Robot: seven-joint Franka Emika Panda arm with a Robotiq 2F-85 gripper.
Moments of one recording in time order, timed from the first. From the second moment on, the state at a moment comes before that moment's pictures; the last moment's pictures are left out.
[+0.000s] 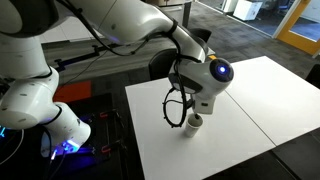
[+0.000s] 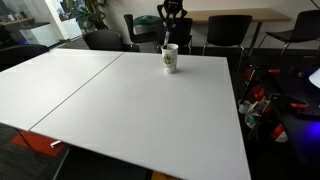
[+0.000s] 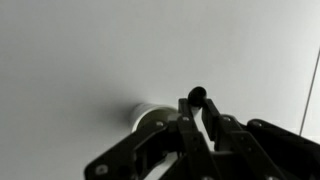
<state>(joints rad) -0.13 0.32 -0.19 -1.99 0.60 2.28 0.56</state>
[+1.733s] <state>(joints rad) 0.07 0.38 -0.11 -2.17 0.23 2.86 0.62</state>
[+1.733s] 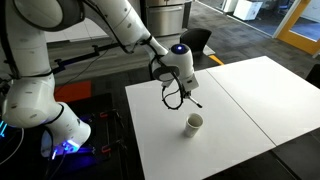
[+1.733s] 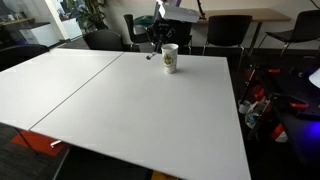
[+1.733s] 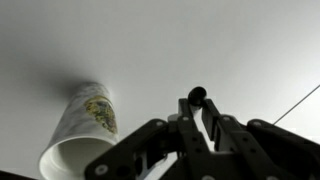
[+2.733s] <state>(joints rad) 0.16 0.66 -0.15 -1.91 0.22 2.97 0.62</state>
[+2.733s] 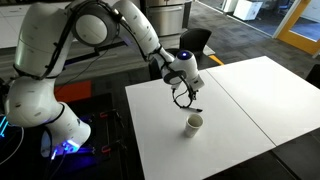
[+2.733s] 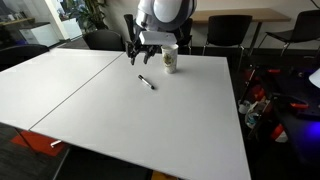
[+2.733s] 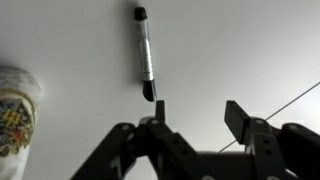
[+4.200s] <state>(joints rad) 0.17 0.30 -0.14 -2.22 0.22 2.97 0.62</state>
